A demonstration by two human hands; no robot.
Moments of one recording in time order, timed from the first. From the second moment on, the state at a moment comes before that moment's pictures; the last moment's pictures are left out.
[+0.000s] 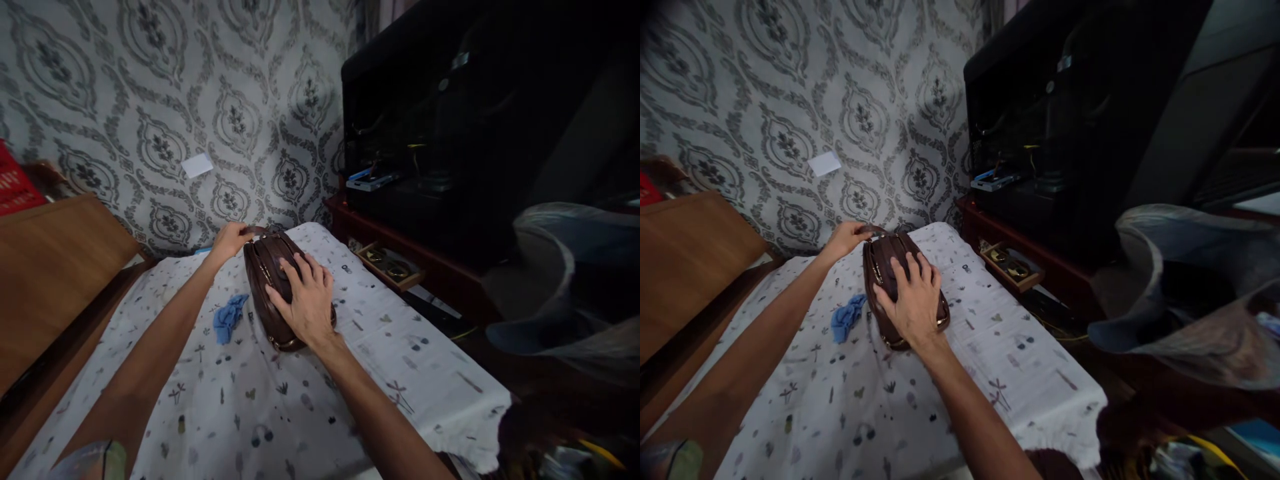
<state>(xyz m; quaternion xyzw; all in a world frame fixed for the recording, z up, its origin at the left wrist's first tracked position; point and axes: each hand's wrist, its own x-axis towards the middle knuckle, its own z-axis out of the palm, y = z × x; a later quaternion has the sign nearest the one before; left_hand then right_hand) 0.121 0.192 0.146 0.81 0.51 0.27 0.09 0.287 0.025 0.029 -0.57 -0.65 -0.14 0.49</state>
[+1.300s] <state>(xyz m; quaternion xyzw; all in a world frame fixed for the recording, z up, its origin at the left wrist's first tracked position) 0.181 0.149 0.135 0.83 0.46 0.30 0.10 0.288 0.023 0.031 -0.56 -0.63 -0.12 0.52</state>
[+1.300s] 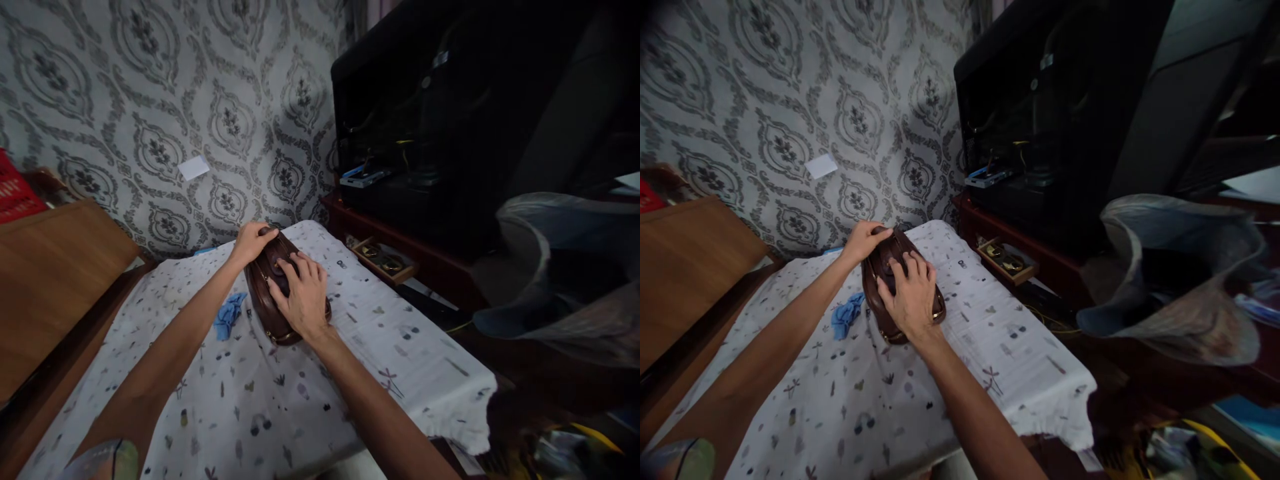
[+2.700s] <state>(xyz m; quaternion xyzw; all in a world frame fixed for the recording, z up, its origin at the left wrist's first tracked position) 0.179 0.143 0.152 0.85 0.48 0.21 0.01 0.287 0.022 0.029 -0.57 -0.61 -0.12 0.54</state>
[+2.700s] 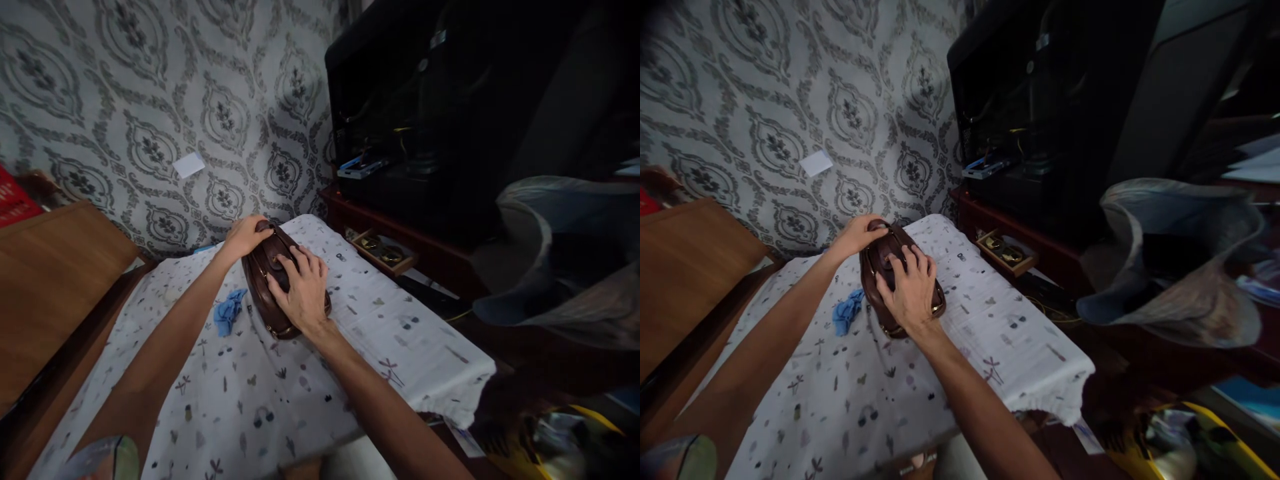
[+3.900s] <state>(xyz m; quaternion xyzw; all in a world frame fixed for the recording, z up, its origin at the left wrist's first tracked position) 0.169 0.151 0.109 0.75 0.40 0.49 0.19 0.288 0.019 0.033 -0.57 -0.63 -0.09 0.52</state>
